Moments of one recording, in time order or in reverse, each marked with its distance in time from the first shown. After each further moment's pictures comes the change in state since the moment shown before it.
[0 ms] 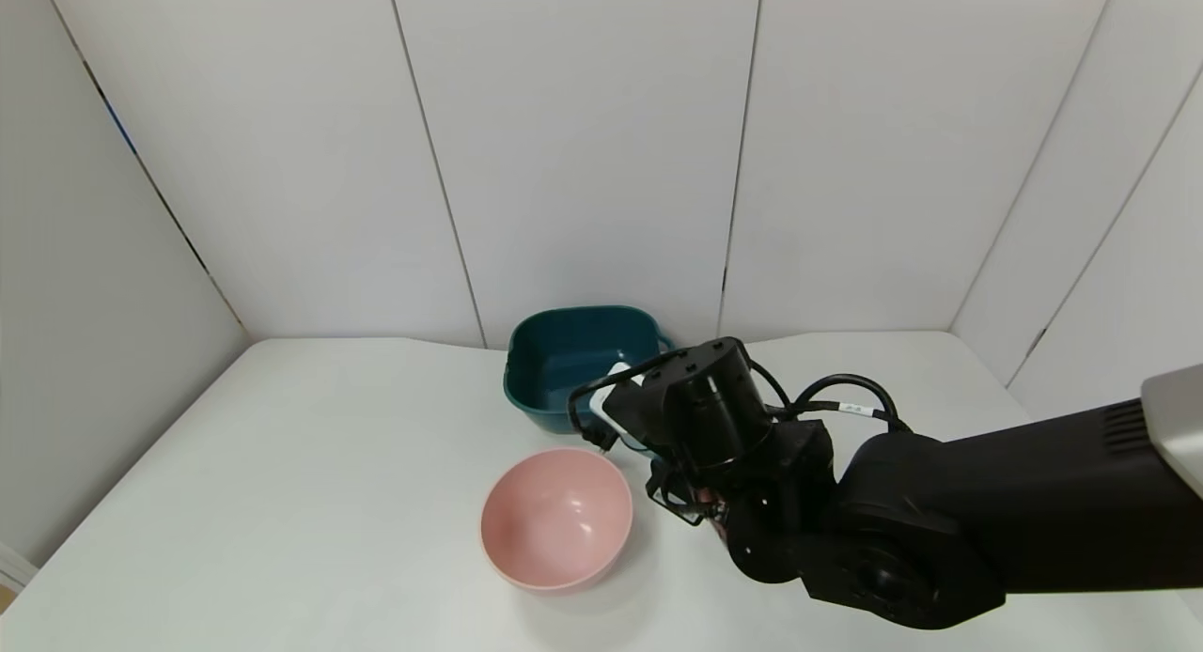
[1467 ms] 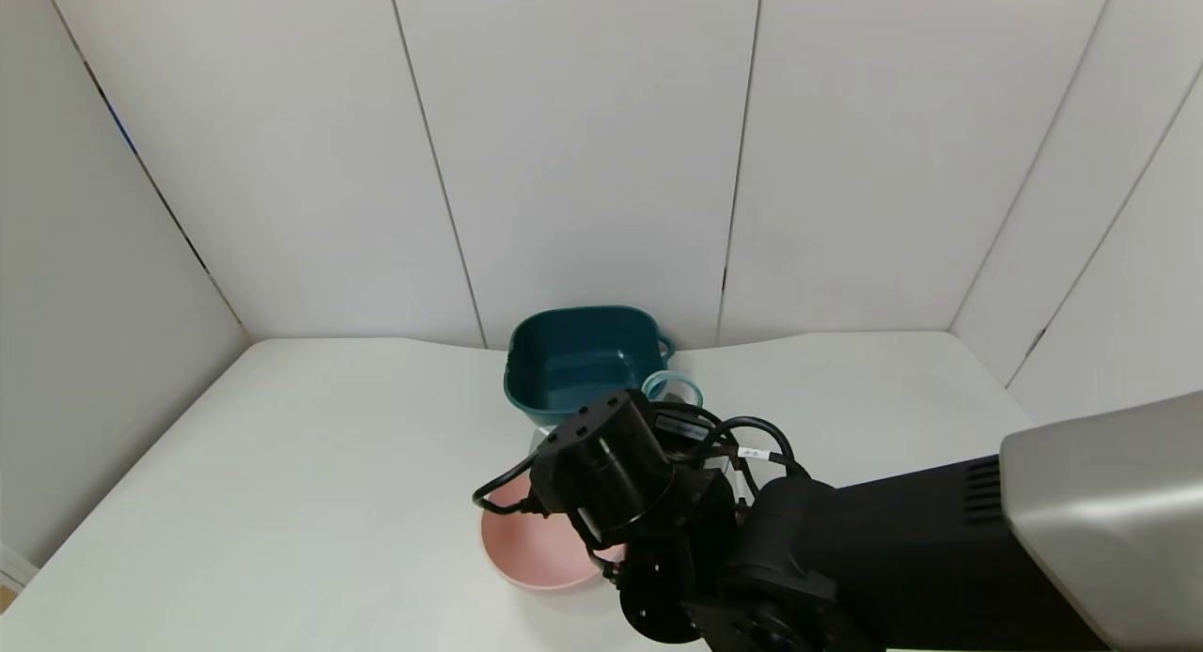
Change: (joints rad) left arm -0.001 0.000 0.000 0.000 -0.001 0.000; right arm 0.107 0.124 -0.131 0.046 -0.257 -0.270
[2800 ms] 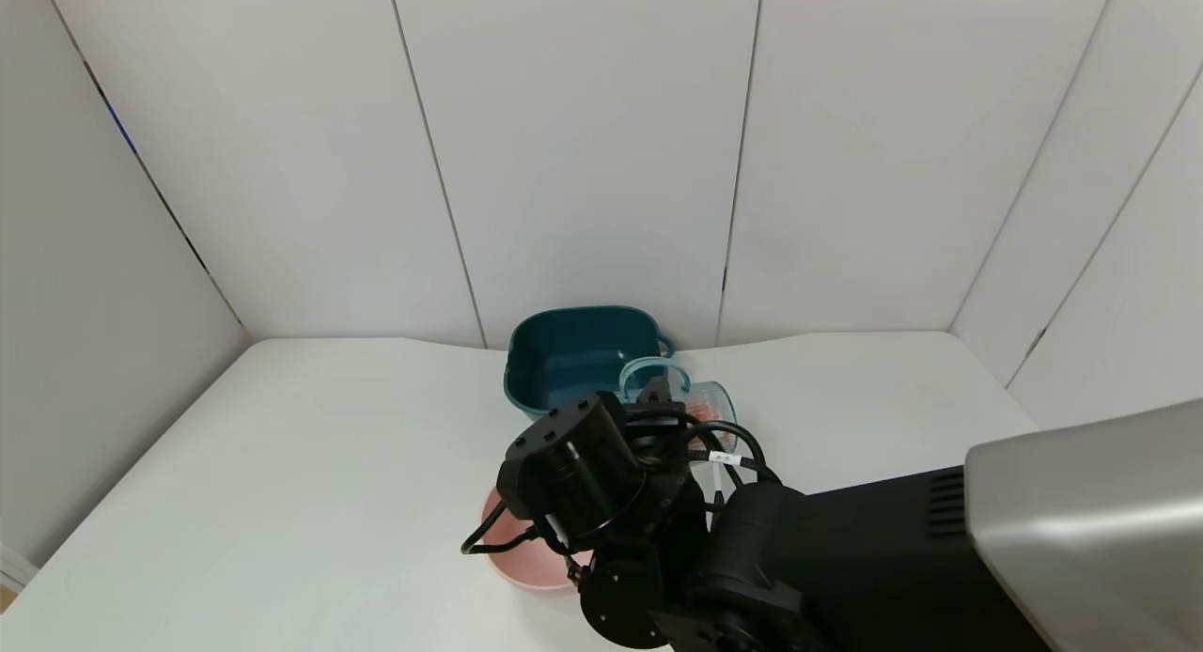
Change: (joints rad) left arm 0.000 0.000 0.000 0.000 0.000 0.000; right arm 0.027 0.035 -0.066 -0.005 -0.182 -0.399
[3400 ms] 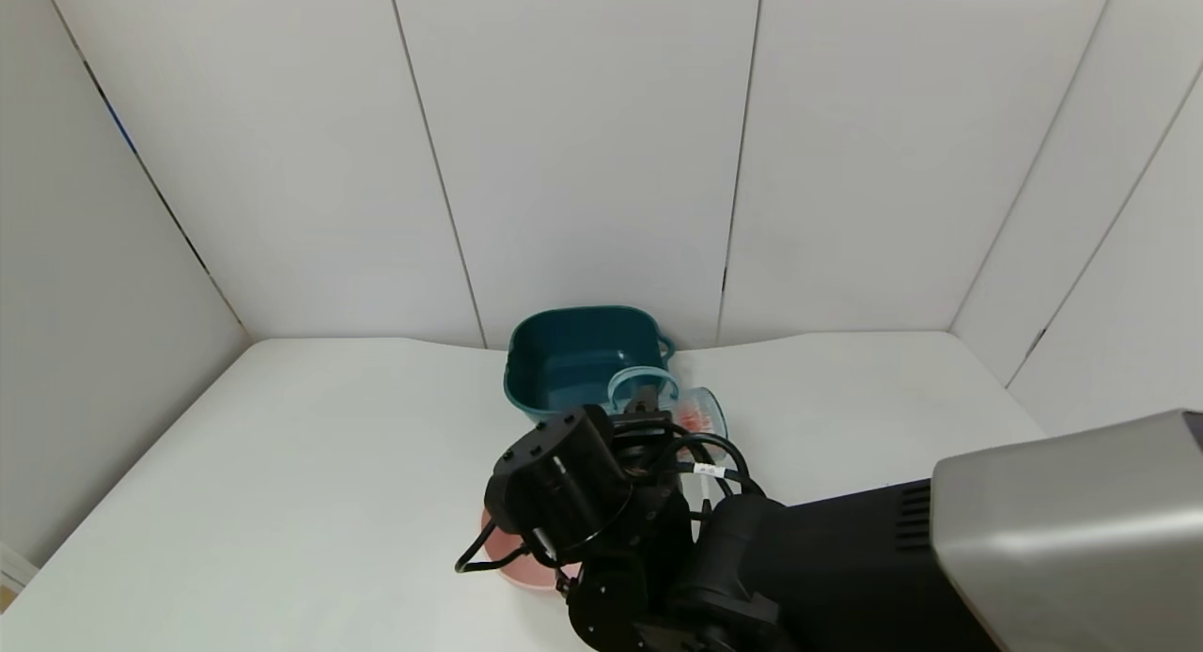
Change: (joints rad) left arm 0.000 0.000 0.000 0.000 0.000 0.000; right arm 0.011 0.031 -0.014 -0.005 -0.002 -0.035
